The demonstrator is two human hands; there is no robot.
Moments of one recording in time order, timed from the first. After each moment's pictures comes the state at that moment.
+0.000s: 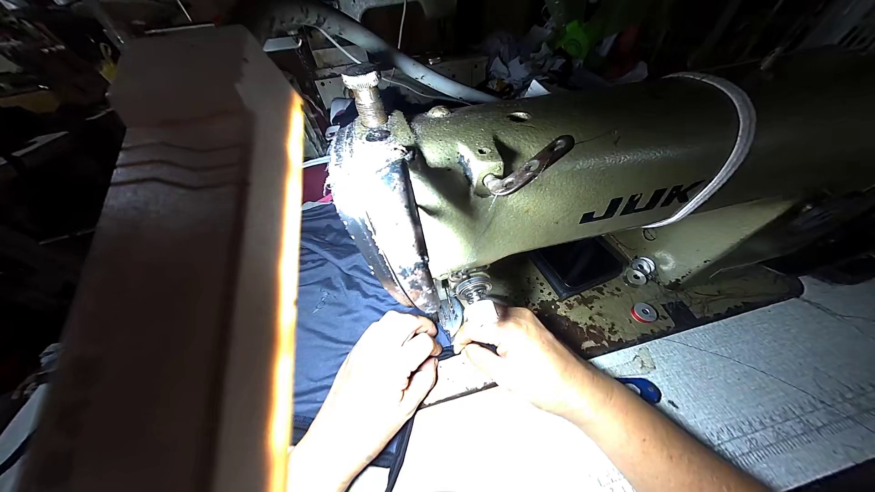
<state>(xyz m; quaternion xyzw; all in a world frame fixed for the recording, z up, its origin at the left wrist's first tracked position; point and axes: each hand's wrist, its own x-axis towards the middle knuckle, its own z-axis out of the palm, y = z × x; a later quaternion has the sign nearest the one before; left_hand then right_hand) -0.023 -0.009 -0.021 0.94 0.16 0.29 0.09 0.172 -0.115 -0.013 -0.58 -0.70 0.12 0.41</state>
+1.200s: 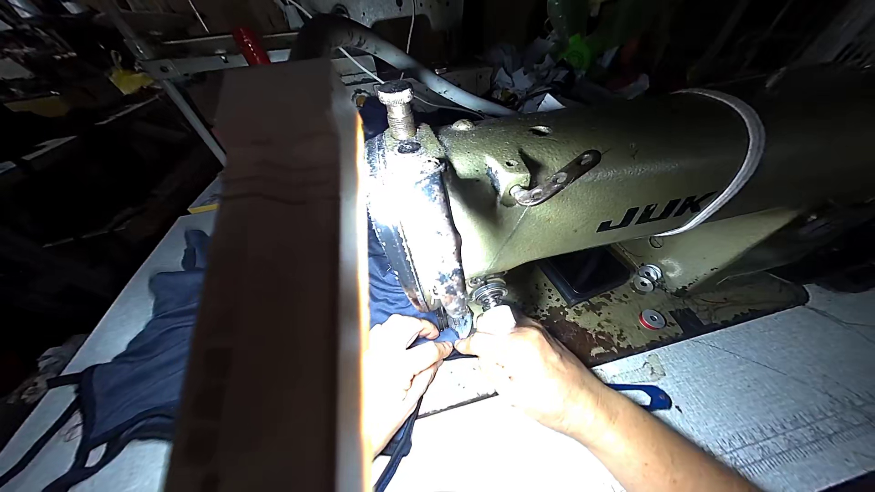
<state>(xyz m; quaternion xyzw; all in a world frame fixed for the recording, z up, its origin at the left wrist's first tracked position) -0.027 -0.002 -0.019 0.94 0.16 0.28 0.09 0.164 -0.118 -0.021 -0.60 -0.71 0.02 0.37</state>
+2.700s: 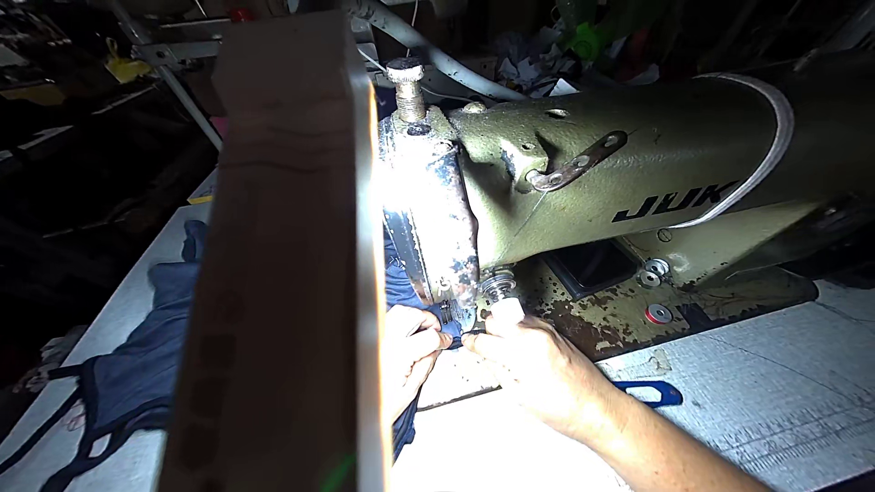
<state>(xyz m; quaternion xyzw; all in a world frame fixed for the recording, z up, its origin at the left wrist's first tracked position) -0.028 0.004 -0.019 0.94 0.14 0.28 0.11 0.163 -0.124 -0.025 -0.60 -0.73 -0.05 0.32</state>
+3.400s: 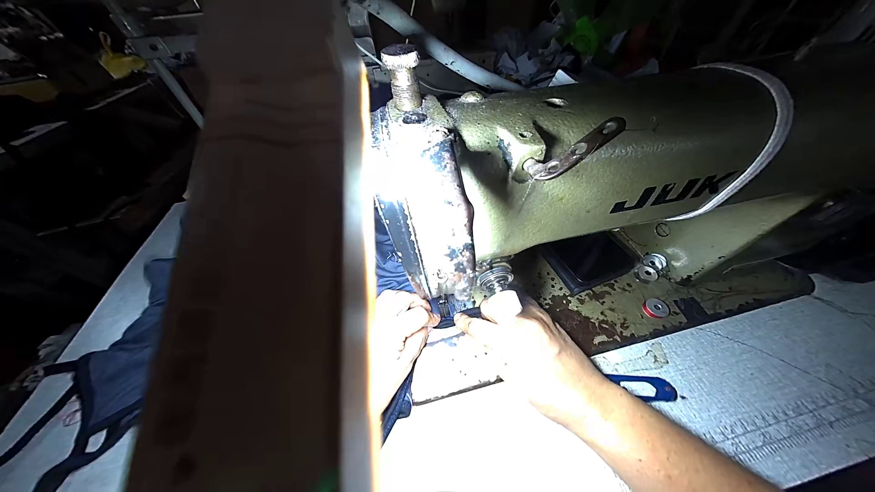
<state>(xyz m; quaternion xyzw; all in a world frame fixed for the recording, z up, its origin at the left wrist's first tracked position) -0.023 0.007 -0.019 0.92 0.21 0.31 0.11 0.155 -0.118 -0.016 -0.66 -0.71 -0.07 0.26</state>
